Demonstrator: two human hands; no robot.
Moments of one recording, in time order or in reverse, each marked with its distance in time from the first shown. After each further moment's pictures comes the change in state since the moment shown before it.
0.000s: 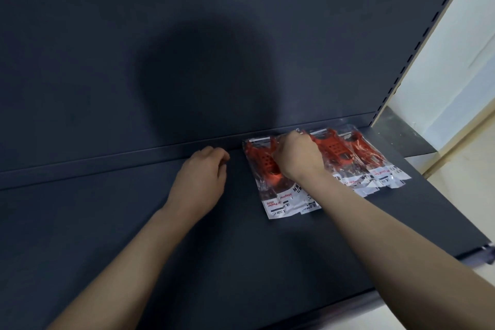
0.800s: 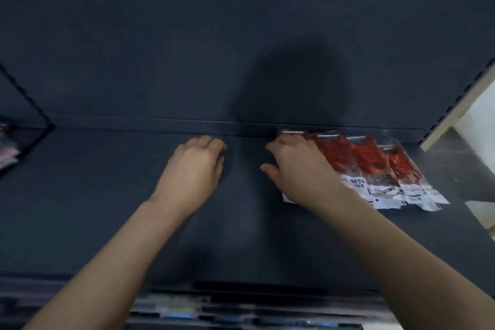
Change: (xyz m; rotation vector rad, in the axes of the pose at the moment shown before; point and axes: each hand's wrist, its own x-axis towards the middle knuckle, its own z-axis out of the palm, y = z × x) left_hand -0.075 0.024 -0.052 0.310 0.100 -0.124; right_hand -0.073 -0.022 -0.029 -0.251 -0.067 -0.783
